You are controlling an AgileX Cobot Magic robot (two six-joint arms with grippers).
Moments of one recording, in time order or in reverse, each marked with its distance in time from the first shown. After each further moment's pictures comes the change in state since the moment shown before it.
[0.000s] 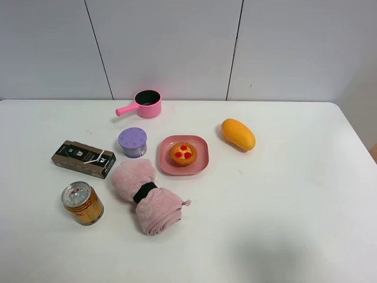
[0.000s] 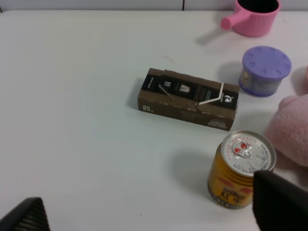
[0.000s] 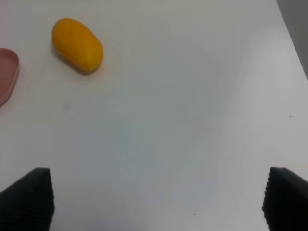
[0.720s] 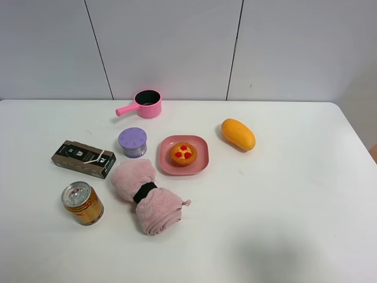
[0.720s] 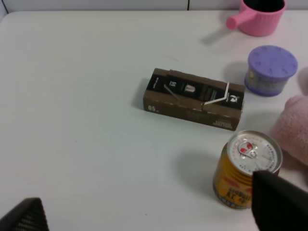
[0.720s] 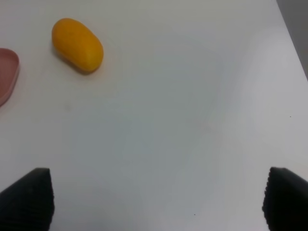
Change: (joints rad) left arm 0.000 0.002 0.000 0.017 -0.001 0.000; right arm 0.000 0.000 0.000 0.000 0.000 0.000
